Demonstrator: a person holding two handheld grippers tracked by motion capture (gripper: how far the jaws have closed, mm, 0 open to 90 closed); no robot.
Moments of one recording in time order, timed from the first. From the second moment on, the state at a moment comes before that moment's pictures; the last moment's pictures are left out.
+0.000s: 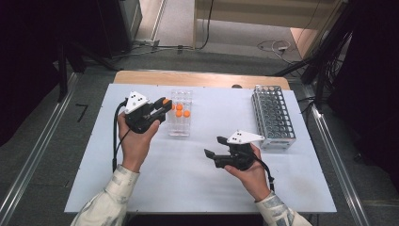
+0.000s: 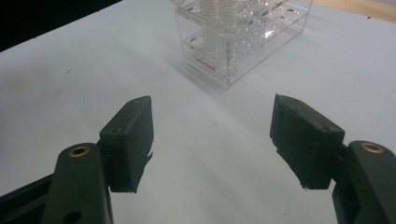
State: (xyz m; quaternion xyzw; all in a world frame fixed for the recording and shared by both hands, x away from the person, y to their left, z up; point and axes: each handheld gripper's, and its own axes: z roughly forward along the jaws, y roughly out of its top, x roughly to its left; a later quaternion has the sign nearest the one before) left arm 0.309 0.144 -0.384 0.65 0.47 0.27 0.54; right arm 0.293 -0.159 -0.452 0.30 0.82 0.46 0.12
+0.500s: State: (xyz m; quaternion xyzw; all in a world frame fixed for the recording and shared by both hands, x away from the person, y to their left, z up) left arm 0.324 0.142 -0.393 0.65 0.47 0.30 0.52; right arm 0.293 -0.159 -0.452 0.31 0.82 0.47 0.12
